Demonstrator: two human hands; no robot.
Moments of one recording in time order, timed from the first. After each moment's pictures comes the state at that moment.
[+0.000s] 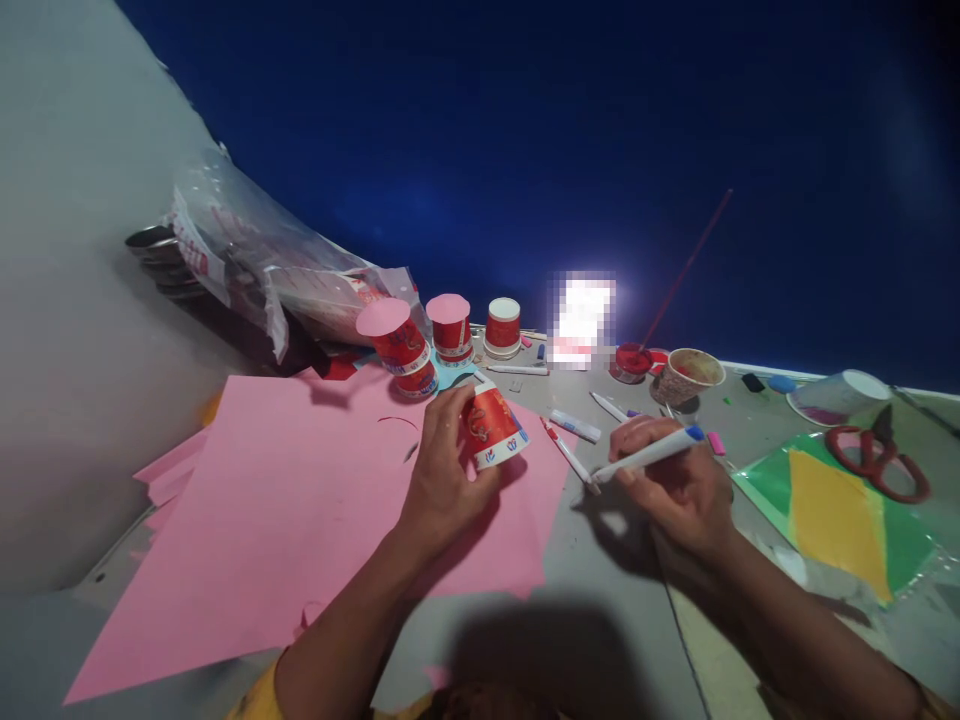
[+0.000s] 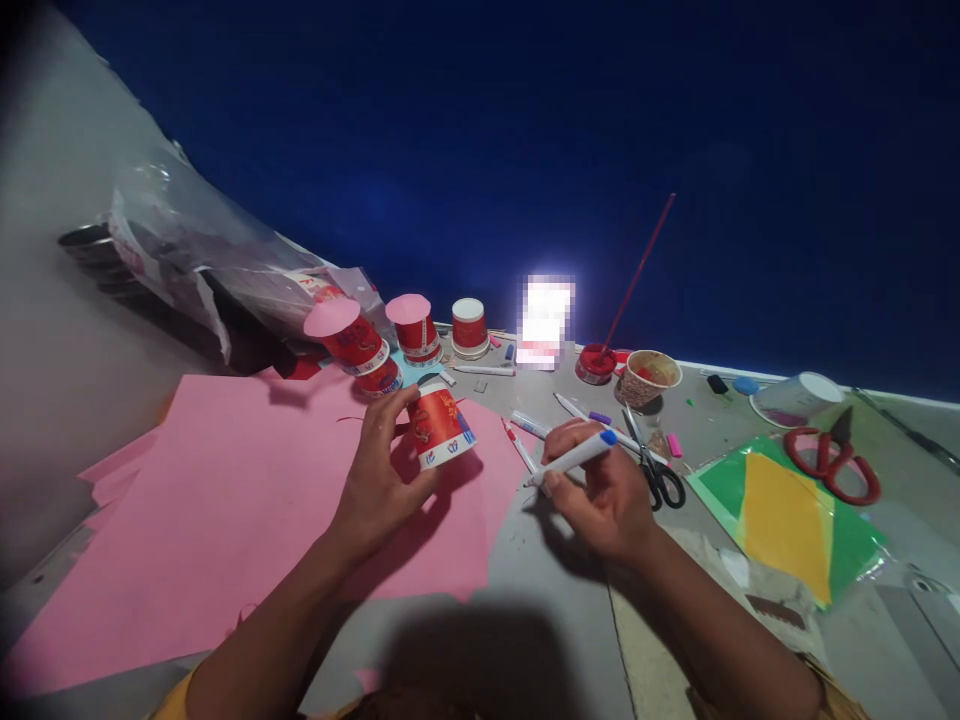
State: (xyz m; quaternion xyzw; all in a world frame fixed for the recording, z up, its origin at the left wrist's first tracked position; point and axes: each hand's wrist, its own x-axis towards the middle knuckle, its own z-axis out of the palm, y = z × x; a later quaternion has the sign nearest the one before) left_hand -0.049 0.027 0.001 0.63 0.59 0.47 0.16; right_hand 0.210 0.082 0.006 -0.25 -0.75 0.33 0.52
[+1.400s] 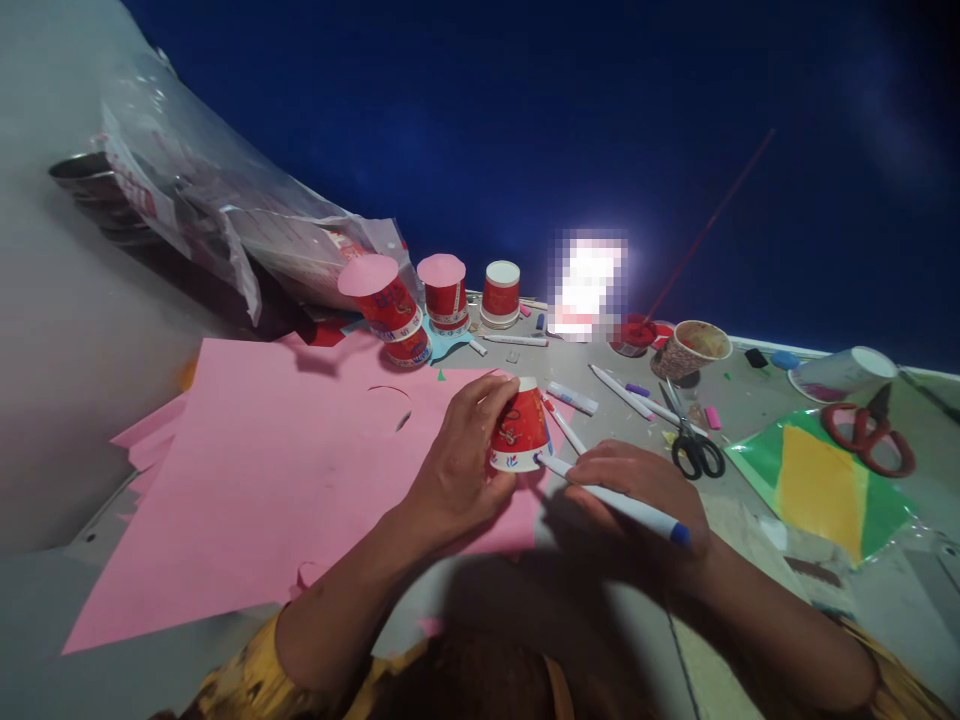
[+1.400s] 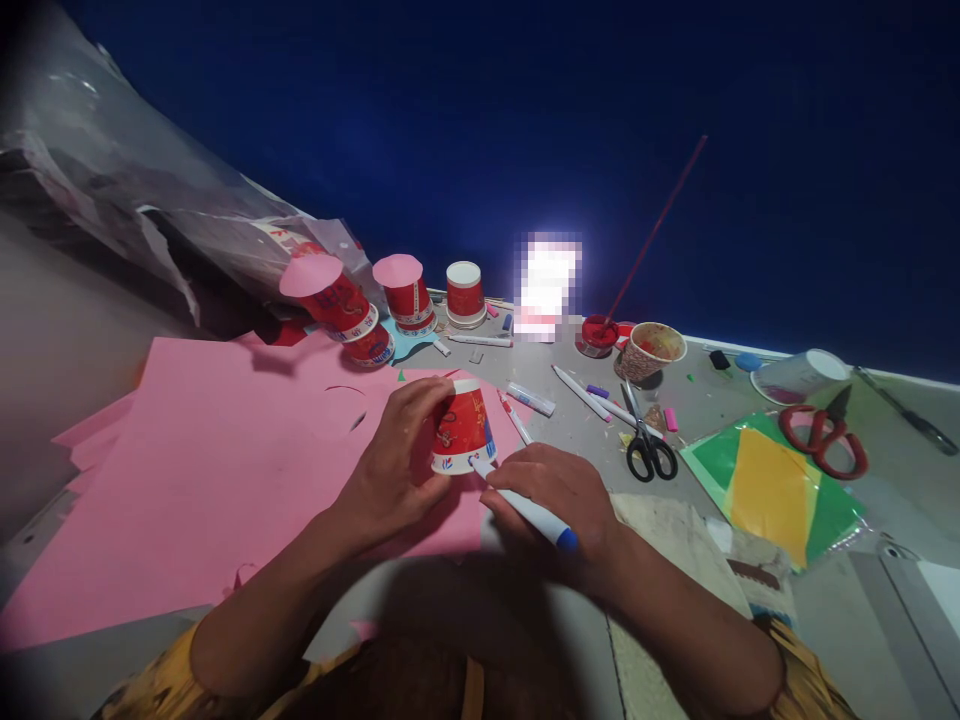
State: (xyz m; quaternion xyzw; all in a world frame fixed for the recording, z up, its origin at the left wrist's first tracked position) left_hand -0.038 0.018 0.002 0.75 0.49 0.41 0.16; right_hand 0.192 0.048 0.016 -0.29 -0.87 0.20 0.34
